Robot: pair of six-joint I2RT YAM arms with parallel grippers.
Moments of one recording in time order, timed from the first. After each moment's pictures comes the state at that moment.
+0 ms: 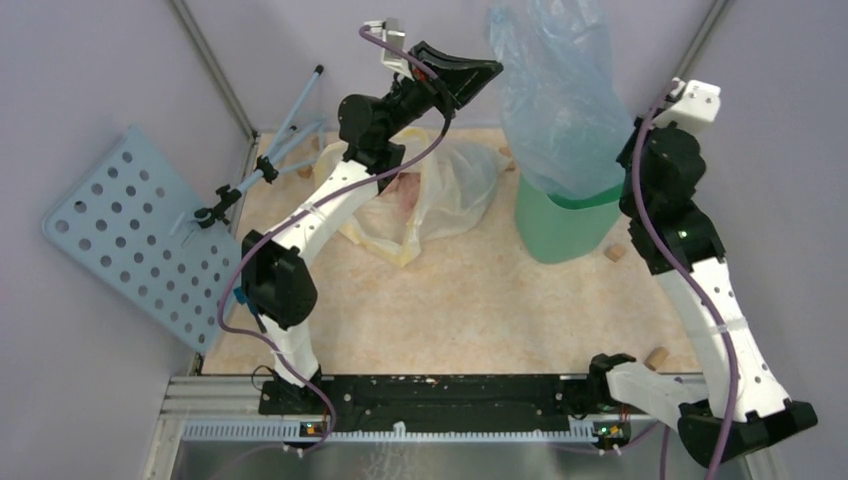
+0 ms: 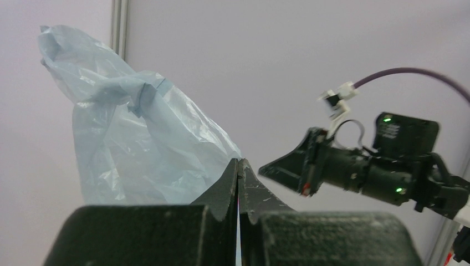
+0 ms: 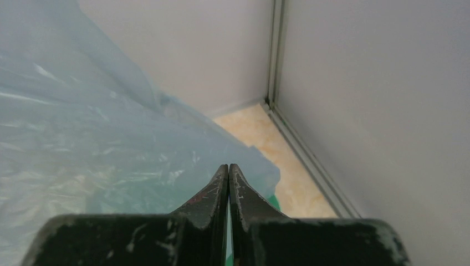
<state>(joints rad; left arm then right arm) -0.55 1.85 1.79 0.94 0.64 -0.79 0.31 1.01 1.36 -0.29 0.71 0.05</state>
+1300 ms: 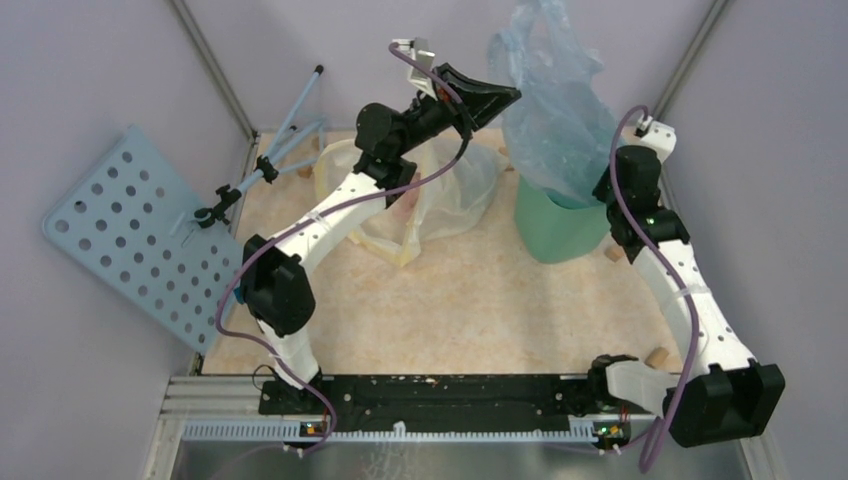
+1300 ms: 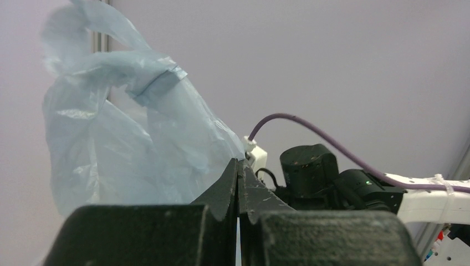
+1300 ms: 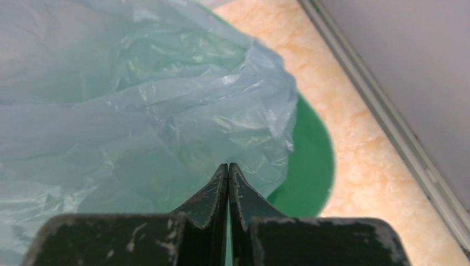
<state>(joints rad) -0.62 1.80 1.69 0.85 0.64 -0.68 0.14 1.13 1.09 -0.38 0.43 0.34</state>
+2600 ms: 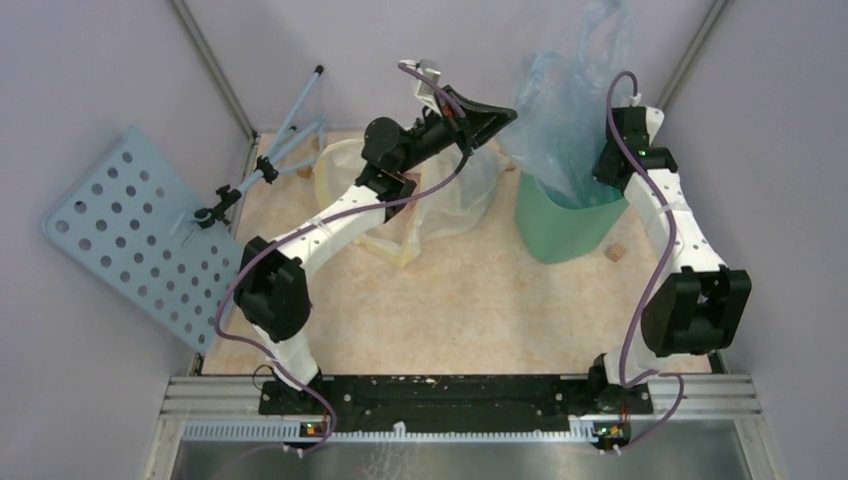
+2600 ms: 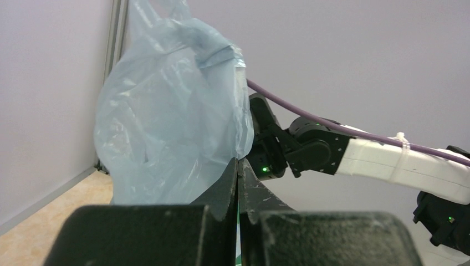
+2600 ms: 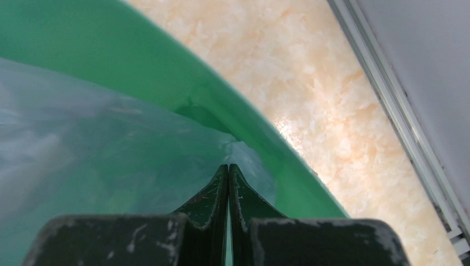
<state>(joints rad) -0.64 1.76 1.53 0.82 0.57 -0.68 0.06 1.54 1.47 -0.71 0.38 0.38</state>
